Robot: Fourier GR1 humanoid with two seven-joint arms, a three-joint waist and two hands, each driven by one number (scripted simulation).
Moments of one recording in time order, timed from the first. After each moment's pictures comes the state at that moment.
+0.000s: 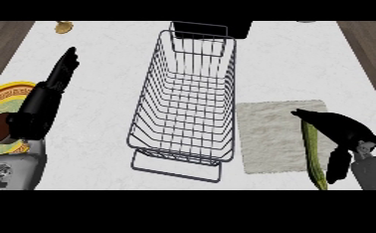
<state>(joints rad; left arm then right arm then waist) -0.19 0.35 0.01 -1.56 -0.07 -0.02 0.00 -0.19 -0.59 0.22 -1.38 0.72 0.65 0.12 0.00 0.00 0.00</state>
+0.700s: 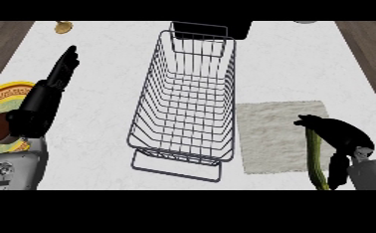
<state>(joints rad) -0.20 0.30 0.06 -1.56 -0.12 -0.07 0.01 -0.15 -0.53 0.16 -1.31 0.86 0.62 0.05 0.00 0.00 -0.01</state>
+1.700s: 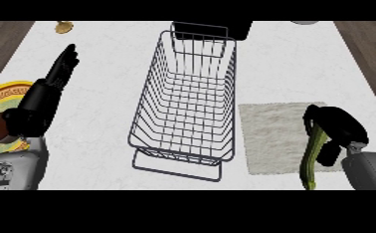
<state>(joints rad) -0.21 0.28 0.09 -1.58 -0.13 -0.10 0.03 -0.21 -0.47 0.10 -1.17 1.01 0.29 -0.04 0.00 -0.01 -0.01</state>
